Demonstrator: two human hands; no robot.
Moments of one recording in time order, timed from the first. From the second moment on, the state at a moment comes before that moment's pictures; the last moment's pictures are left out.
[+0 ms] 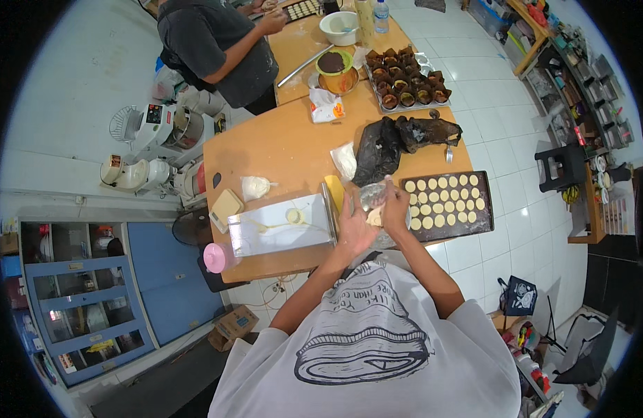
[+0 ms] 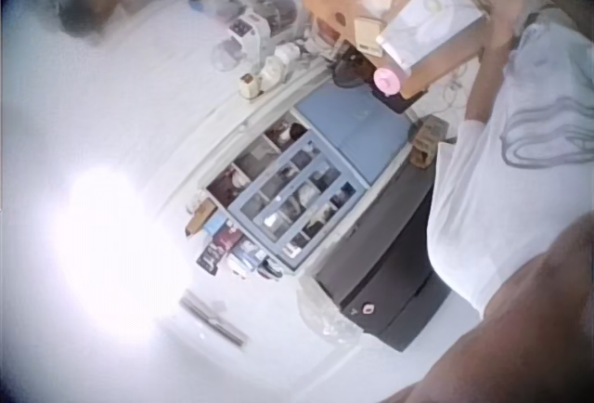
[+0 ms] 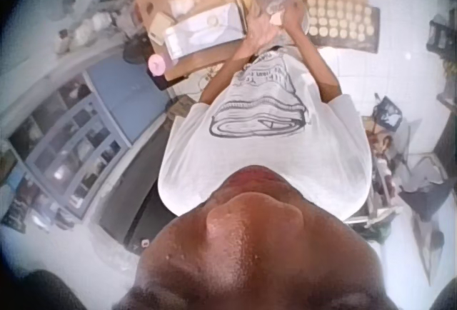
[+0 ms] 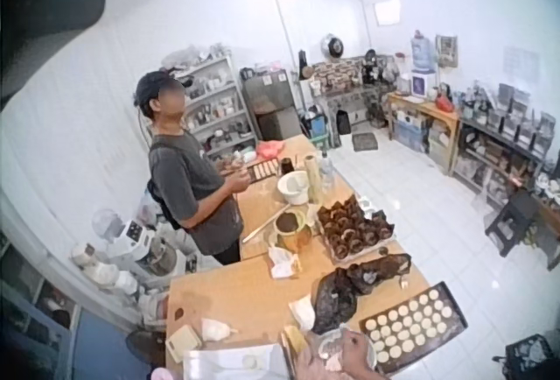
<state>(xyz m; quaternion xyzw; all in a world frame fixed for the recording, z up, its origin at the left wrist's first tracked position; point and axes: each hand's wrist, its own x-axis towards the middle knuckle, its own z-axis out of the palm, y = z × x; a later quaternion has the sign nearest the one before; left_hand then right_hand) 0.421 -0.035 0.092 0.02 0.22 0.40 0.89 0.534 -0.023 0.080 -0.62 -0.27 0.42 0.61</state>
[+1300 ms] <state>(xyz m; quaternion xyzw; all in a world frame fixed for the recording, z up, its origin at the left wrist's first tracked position) 0.451 -0.023 0.090 0.13 0.26 0.37 0.88 0.553 -0.041 0.118 -0.58 -0.66 0.19 0.43</state>
